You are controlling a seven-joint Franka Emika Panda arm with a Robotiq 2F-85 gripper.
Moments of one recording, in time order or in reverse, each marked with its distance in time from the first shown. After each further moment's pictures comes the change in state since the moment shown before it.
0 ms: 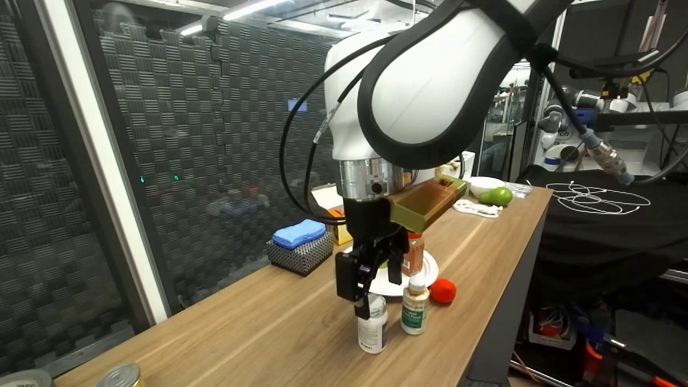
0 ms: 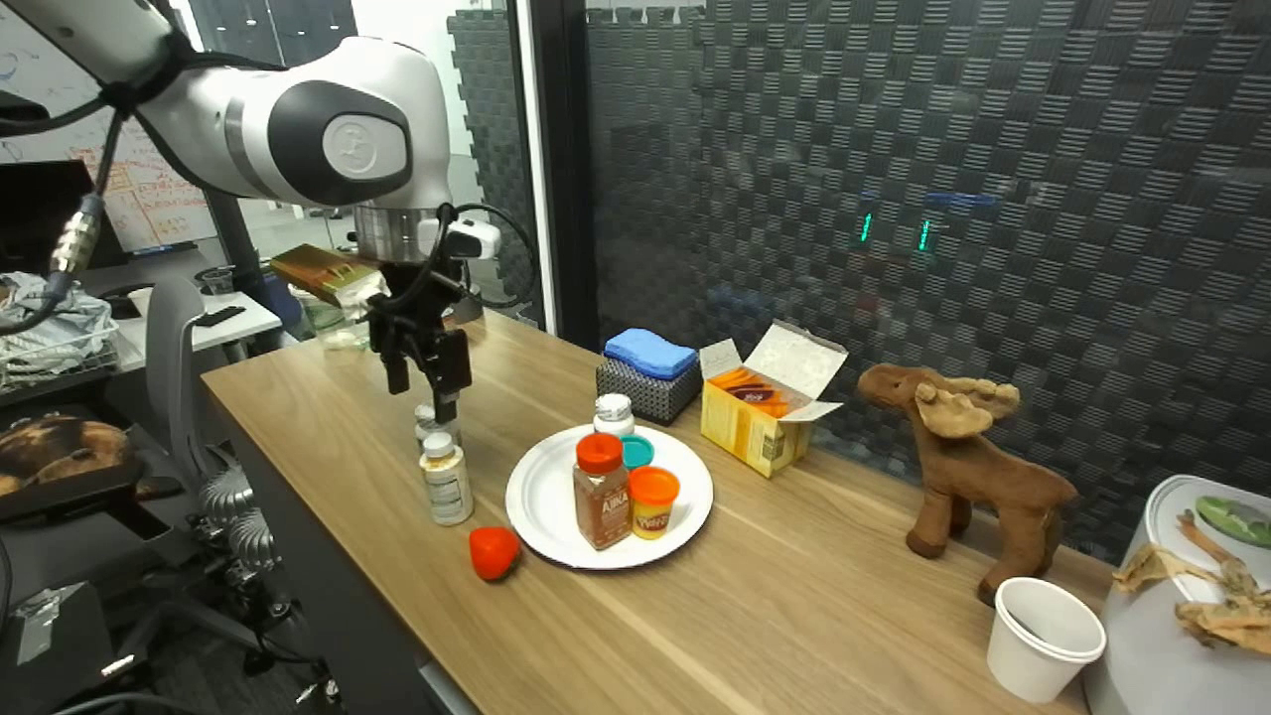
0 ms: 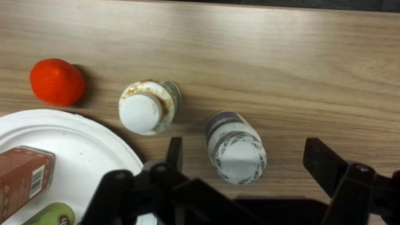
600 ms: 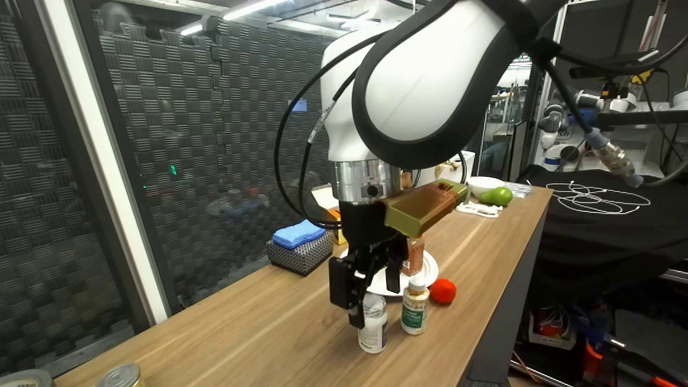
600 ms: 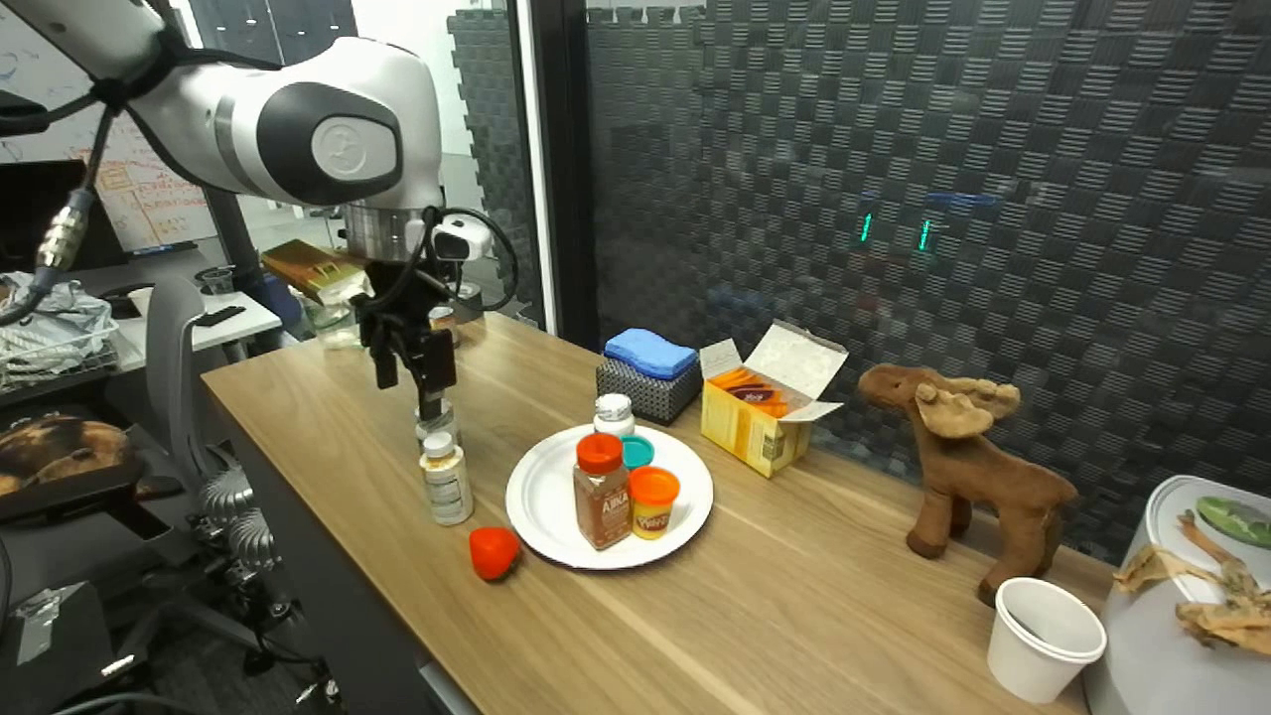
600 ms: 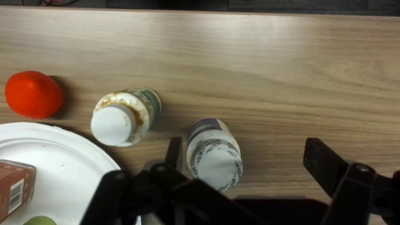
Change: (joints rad) arm 0.014 -0.001 0.011 -0.003 0.048 -0.001 0.017
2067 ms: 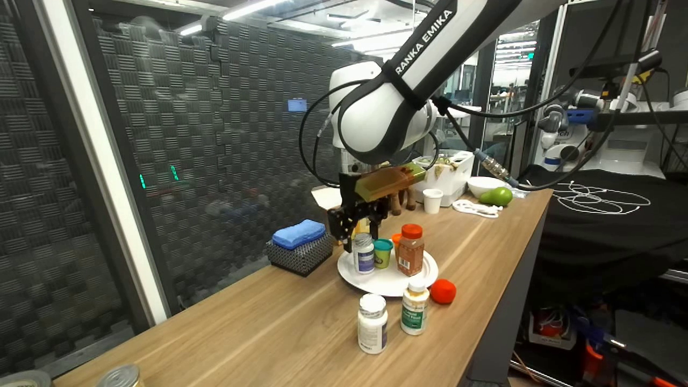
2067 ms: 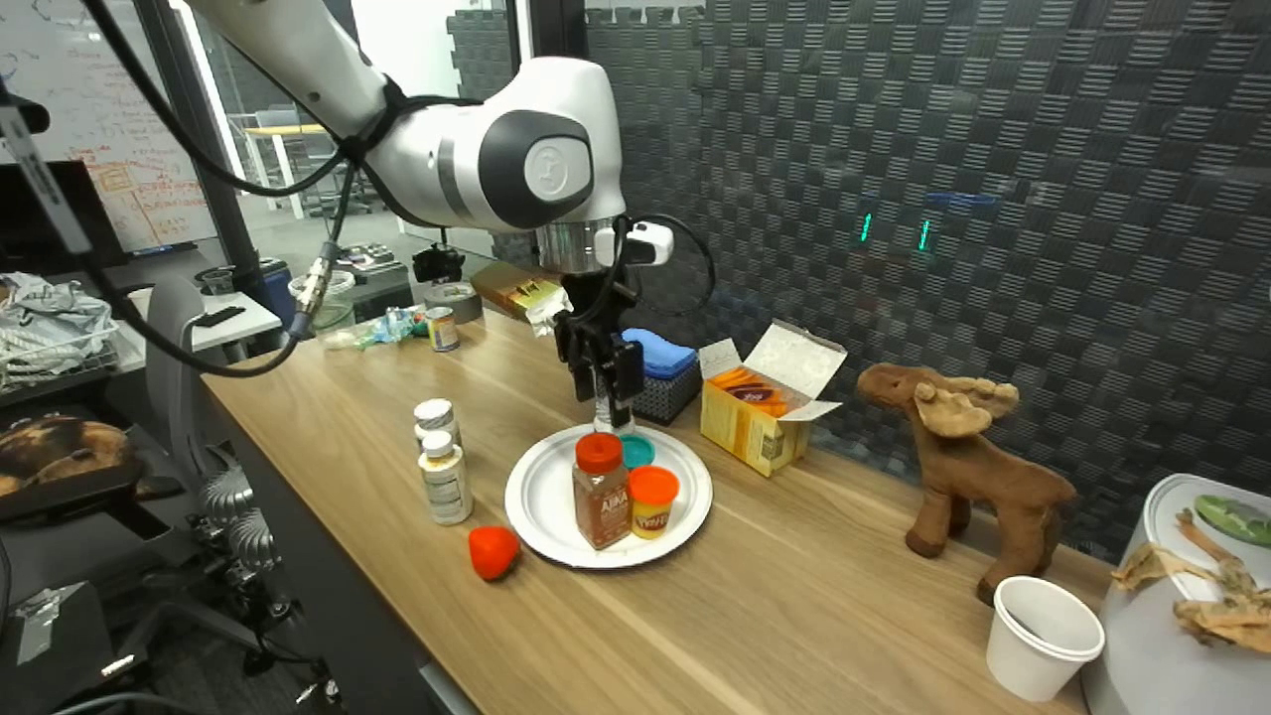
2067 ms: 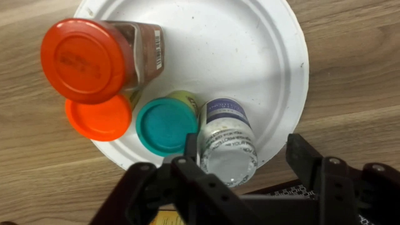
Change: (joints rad) arm -0.109 0.259 -0.154 0.345 -0.135 0.043 0.079
